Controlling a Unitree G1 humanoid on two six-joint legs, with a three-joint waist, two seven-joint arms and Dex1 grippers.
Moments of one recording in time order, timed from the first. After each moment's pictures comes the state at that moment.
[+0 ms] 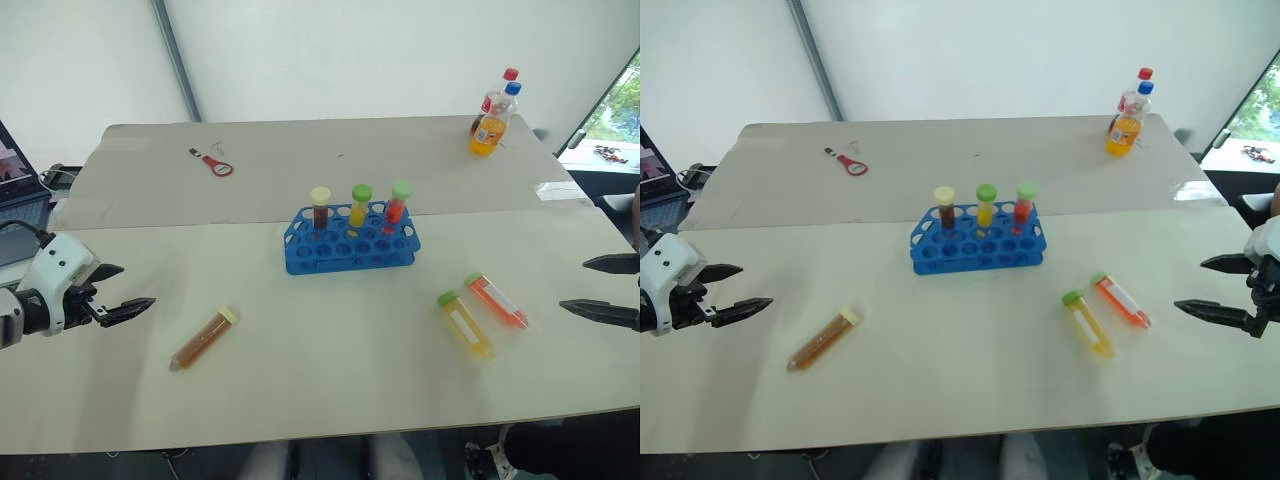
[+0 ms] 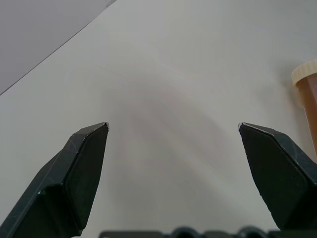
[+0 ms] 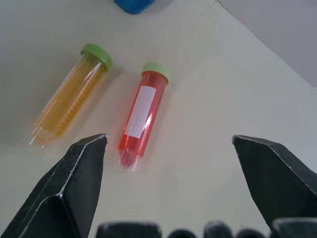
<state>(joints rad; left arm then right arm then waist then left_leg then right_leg) -0.03 1.06 0.39 0.01 -0.36 0.46 -1.03 -0.07 -1.23 -0.45 0.18 0.34 0.28 1.30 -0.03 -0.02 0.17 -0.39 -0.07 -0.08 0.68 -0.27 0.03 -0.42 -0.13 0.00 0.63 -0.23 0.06</state>
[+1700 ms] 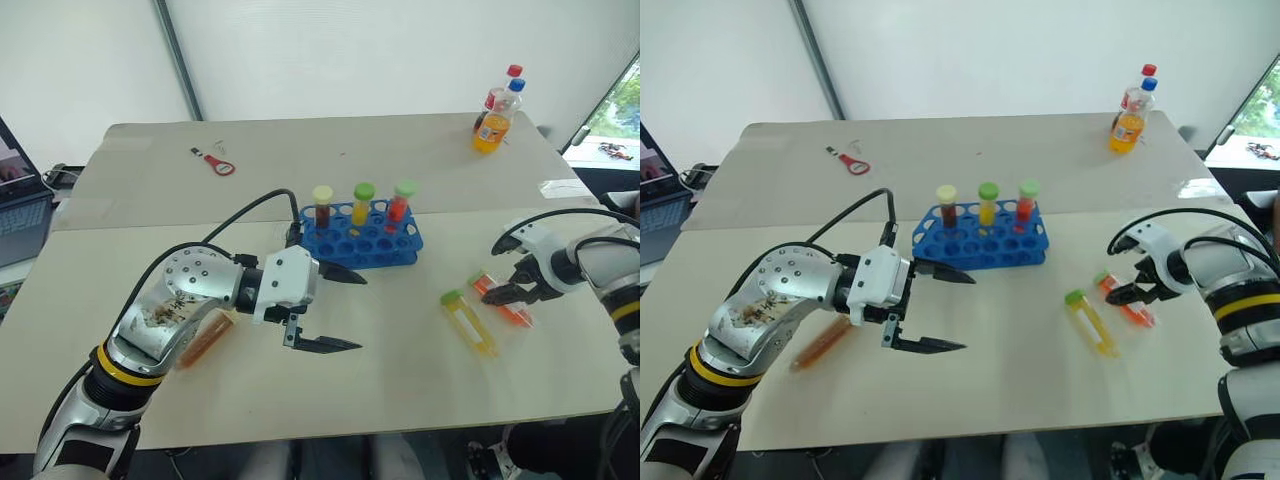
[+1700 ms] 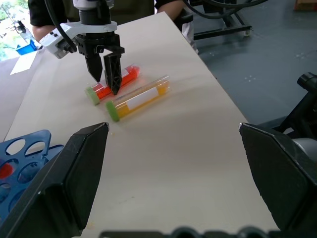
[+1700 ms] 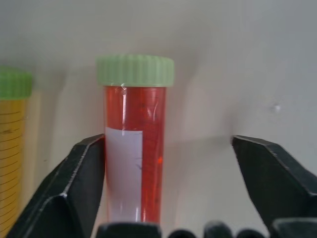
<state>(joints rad) -0.54 0.65 -0.27 -0.45 -0.43 0.41 -1.15 -0.88 -0.98 0.42 0.58 -0.01 0.85 1.18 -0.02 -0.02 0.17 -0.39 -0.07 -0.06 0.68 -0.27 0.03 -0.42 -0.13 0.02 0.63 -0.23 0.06</state>
